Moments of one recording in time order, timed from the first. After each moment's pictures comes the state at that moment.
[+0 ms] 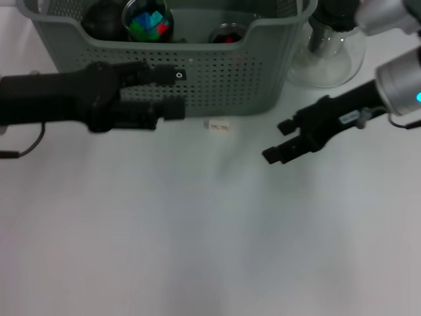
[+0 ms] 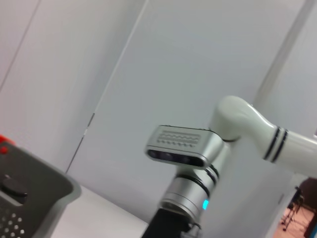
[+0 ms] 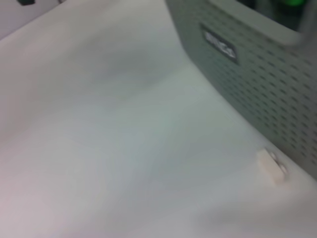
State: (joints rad) left arm -0.52 -2.12 0.54 0.92 1.93 1.99 -1.74; right arm 0.80 2.09 -1.00 -0.84 -2.38 -1.53 2.00
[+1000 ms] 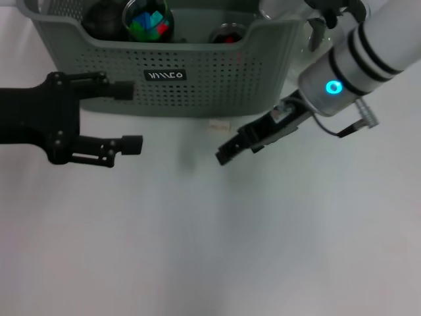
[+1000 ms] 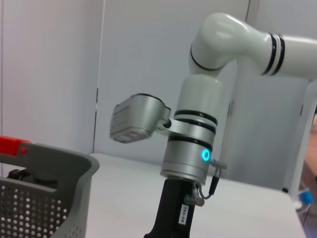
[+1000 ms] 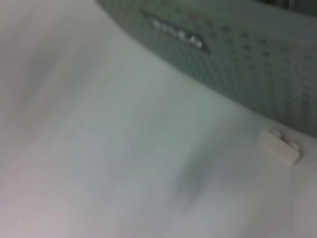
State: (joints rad) left arm -0.47 -2.09 0.50 1.07 2.05 2.05 -1.46; right arm 0.91 2.11 -1.42 -0.85 -2.34 -1.36 2.82
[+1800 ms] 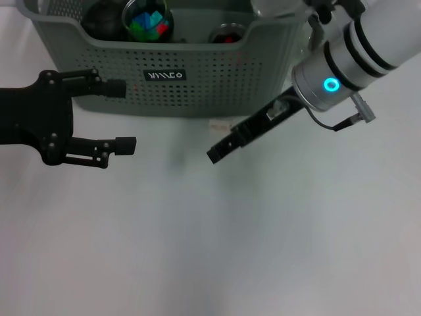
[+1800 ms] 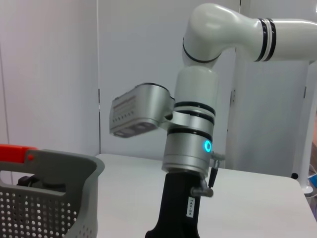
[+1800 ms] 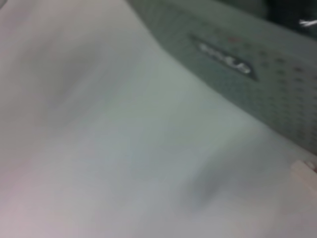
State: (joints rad) left arm -0.47 -2.09 0.48 1.07 2.06 2.05 -1.39; right arm 0.92 2.10 -1.42 -0.82 -2.27 -1.34 2.63
